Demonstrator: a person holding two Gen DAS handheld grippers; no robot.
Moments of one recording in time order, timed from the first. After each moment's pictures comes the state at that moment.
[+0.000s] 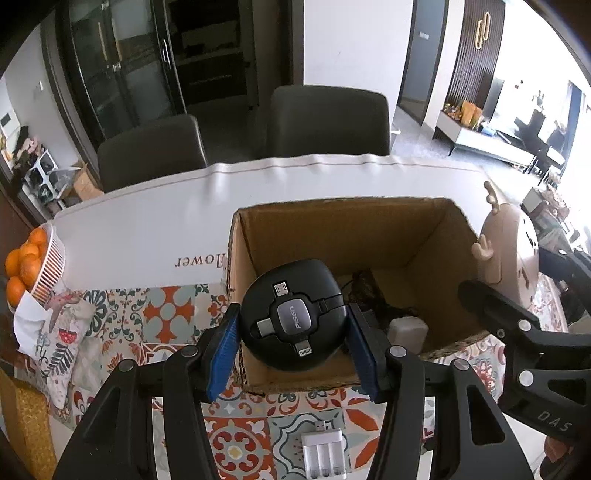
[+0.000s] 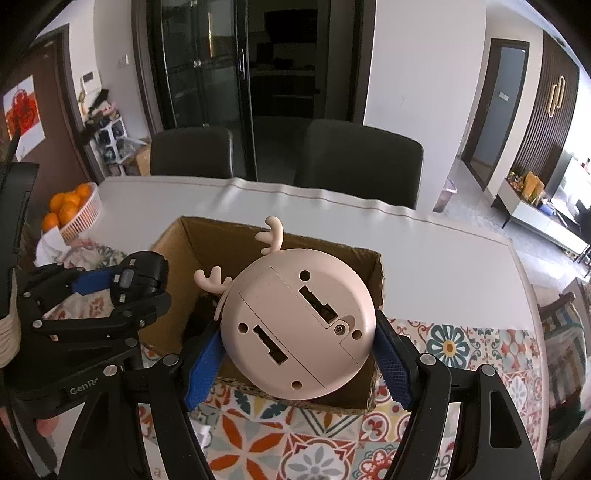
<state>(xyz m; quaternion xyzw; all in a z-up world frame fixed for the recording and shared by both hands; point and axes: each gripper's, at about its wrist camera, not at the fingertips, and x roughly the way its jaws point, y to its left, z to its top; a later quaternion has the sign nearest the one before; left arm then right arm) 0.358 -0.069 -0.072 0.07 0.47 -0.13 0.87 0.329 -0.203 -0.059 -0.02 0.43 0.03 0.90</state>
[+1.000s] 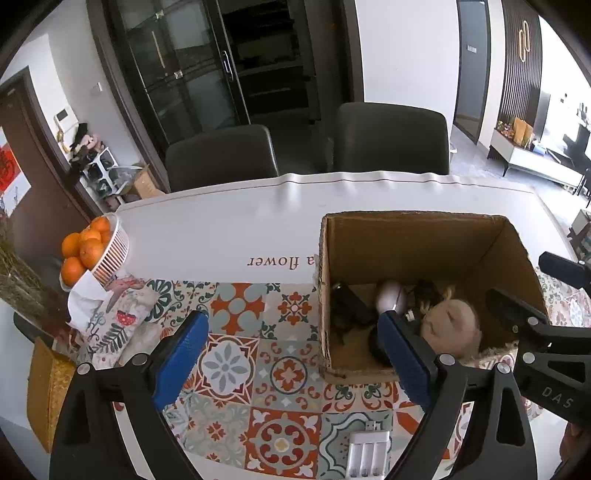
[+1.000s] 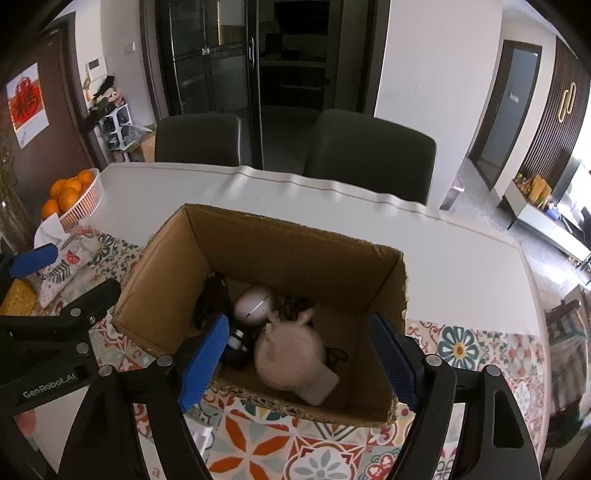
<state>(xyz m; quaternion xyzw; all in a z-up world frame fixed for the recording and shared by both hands) 0.334 -0.035 -0.056 0.09 0.44 -0.01 0.90 0.339 -0.187 -0.067 -0.04 0.44 0.03 0.90</state>
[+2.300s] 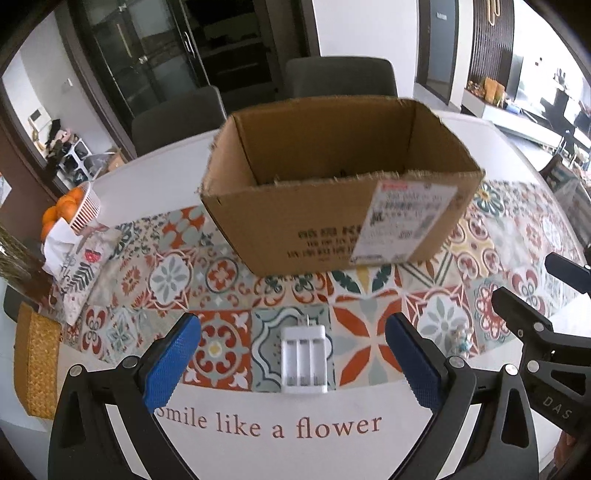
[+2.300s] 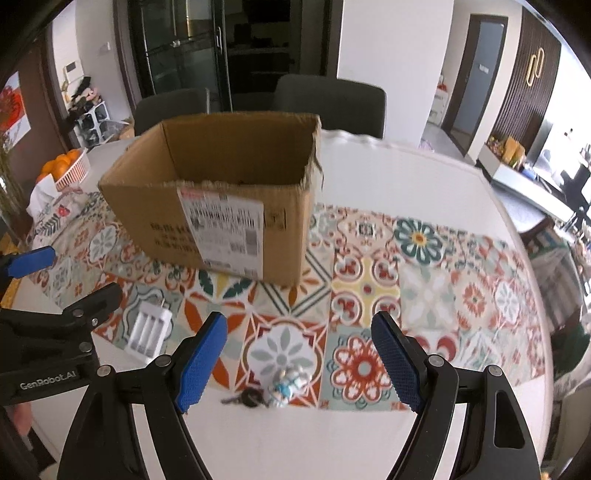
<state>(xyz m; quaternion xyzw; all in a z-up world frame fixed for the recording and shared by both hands) 0.225 -0.095 -0.115 0.11 0.49 -0.06 0.86 0.203 -0.247 -0.121 -0.01 0.47 -0.01 0.88</state>
